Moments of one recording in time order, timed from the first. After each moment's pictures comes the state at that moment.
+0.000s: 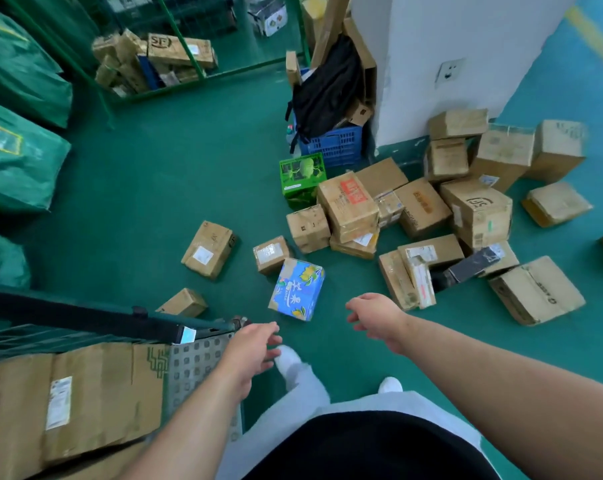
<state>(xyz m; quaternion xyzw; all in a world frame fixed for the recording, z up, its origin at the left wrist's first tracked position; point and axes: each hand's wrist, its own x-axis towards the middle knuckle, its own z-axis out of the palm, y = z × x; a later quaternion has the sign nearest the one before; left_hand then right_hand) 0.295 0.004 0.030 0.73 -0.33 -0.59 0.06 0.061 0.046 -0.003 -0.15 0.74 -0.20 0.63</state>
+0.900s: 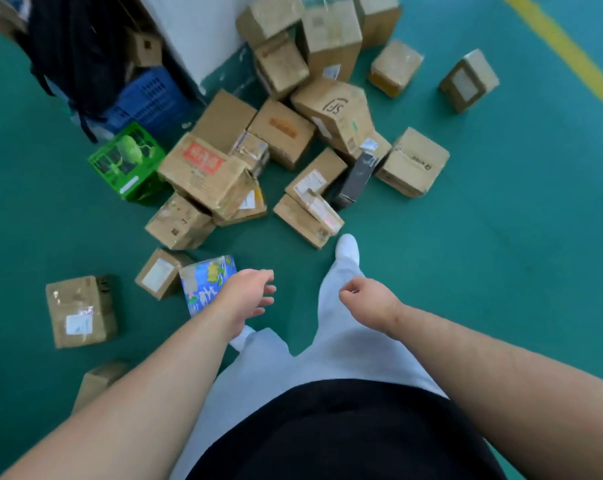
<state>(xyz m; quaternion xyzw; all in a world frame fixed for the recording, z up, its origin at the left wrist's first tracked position) 0.052 -0.122 -0.096 0.58 -0.50 -0.58 -0.27 -0.062 0.080 -0.083 -0.02 0.81 -0.14 0.56</state>
